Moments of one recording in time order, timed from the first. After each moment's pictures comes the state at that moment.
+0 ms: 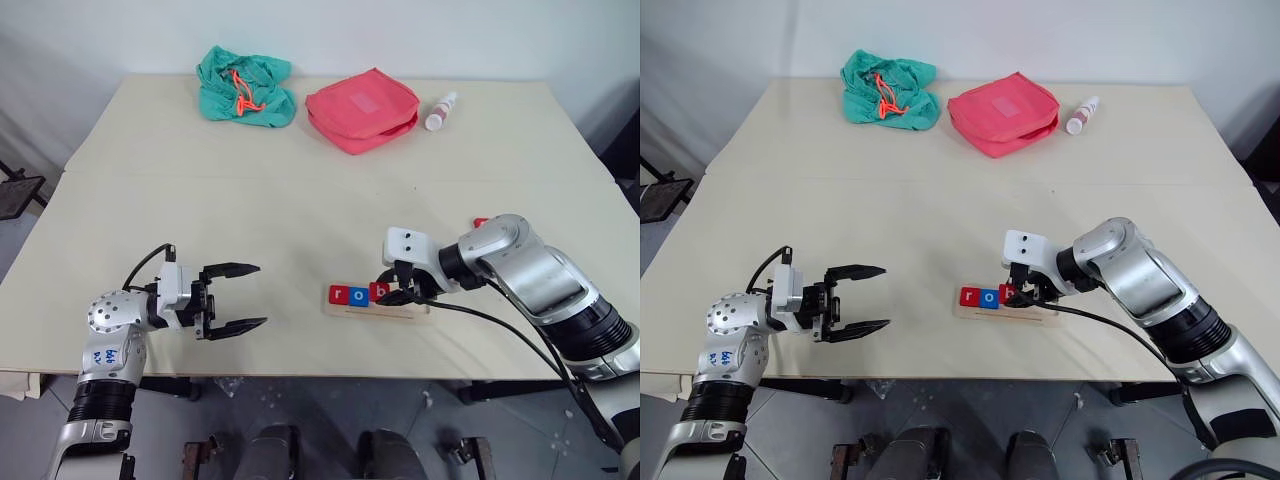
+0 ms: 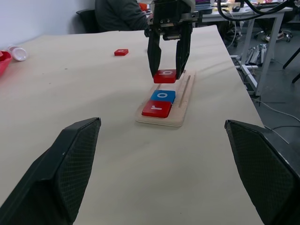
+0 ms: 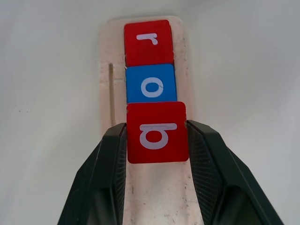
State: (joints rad) left arm -0.32 0.55 0.13 0.28 -0.48 -0.22 -1.38; right arm -0.80 -0.81 0.47 -0.14 0.14 0.79 1.22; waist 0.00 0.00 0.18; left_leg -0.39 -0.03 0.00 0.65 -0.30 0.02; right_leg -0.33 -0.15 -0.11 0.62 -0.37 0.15
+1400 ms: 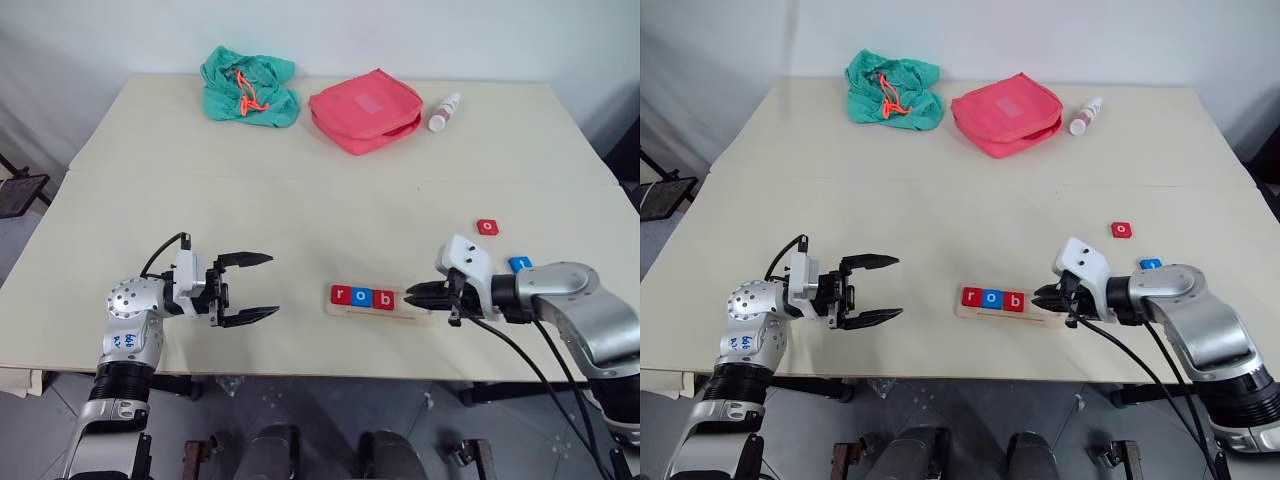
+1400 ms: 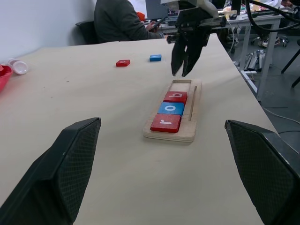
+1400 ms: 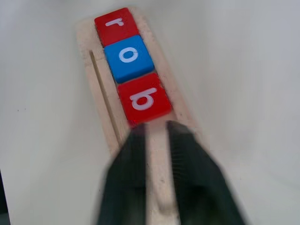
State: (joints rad) left arm -0.43 0.50 0.10 0.37 -0.46 -0.25 -1.39; right arm -0.40 -0.84 0.11 -0.27 0.31 0.76 1.05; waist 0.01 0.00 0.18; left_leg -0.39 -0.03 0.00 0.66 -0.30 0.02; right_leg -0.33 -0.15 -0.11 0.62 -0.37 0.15
